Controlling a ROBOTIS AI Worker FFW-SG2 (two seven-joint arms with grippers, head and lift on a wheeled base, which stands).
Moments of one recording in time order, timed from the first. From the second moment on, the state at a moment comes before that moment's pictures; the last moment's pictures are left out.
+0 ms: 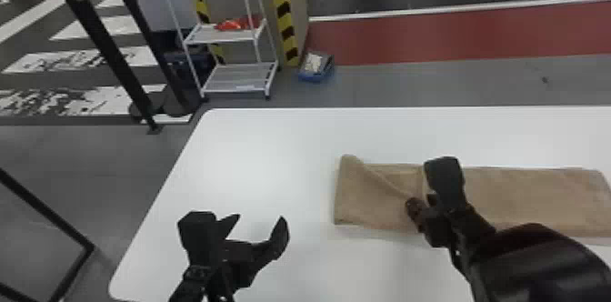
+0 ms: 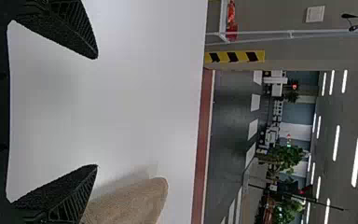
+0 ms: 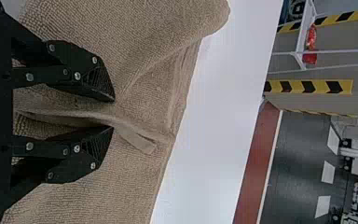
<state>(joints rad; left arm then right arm) 0.46 0.06 0.13 -1.94 0.14 0.32 -0.13 -0.12 0.00 0.35 -1.45 0.01 0.68 -0.04</state>
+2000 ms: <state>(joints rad) 0.48 0.06 0.14 -1.96 0.14 0.32 -0.13 -0.05 0.00 0.09 -1.79 0.09 0.94 0.11</state>
